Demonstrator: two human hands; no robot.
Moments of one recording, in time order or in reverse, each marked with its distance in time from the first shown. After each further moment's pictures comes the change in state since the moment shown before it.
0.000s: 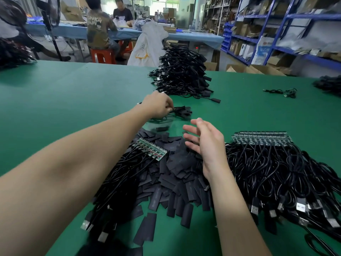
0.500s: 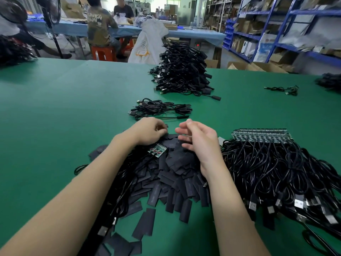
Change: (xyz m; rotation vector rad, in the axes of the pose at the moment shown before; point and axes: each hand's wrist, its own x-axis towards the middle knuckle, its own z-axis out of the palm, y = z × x) left_hand -0.090 0.004 0.020 -0.207 -0.111 -0.047; right_hand 0.001 0.009 0.001 -0.194 -0.110 -0.011
